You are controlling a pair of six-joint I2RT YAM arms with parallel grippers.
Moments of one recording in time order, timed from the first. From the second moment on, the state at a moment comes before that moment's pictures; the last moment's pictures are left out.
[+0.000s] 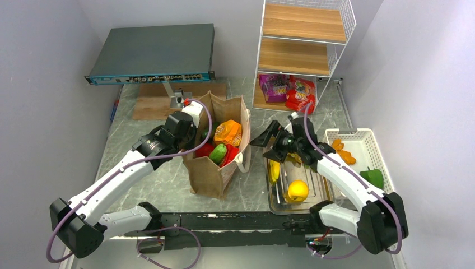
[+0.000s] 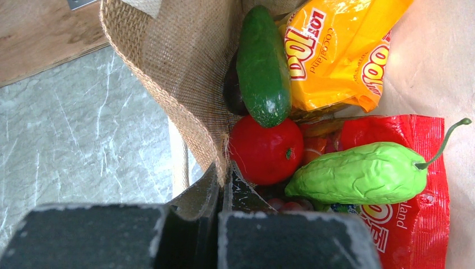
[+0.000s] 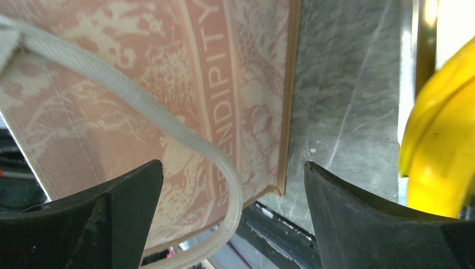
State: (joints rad) left arm -0.65 1.09 1.02 -0.61 -0.28 -0.17; right arm 0.38 1.10 0.71 -0.25 -0.42 1.03
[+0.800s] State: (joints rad) left arm -0.65 1.08 1.02 -0.61 -0.28 -0.17; right arm 0.54 1.25 0.67 -0.17 -0.47 0.97
